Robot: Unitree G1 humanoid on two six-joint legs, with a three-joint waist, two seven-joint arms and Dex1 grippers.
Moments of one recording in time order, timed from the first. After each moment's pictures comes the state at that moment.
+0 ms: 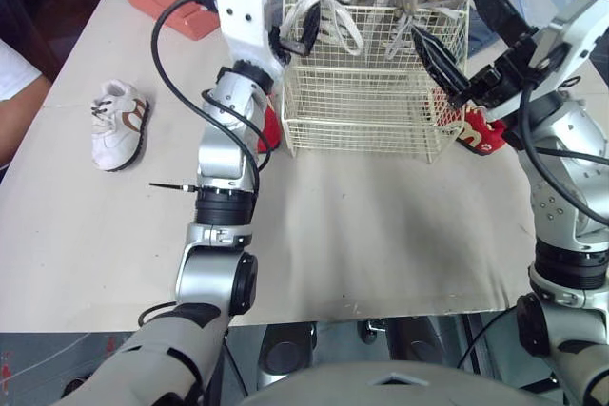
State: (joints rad) left arm -0.76 0.19 0.09 0.14 -0.13 0.13 -0.26; right arm -0.52 -0.39 -0.12 -0.39 0.53 0.32 0.50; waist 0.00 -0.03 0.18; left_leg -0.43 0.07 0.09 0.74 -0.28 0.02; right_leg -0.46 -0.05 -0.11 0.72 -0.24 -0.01
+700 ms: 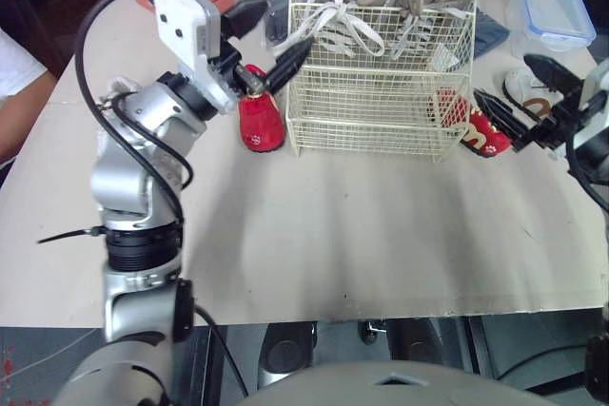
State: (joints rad) left arm -0.61 0.58 0.14 -0.28 -0.55 0.49 -0.74; right arm -0.23 -0.68 -0.34 -0.33 0.56 0.42 0.63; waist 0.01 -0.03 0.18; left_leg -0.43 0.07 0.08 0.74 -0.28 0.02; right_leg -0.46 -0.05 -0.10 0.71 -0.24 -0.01
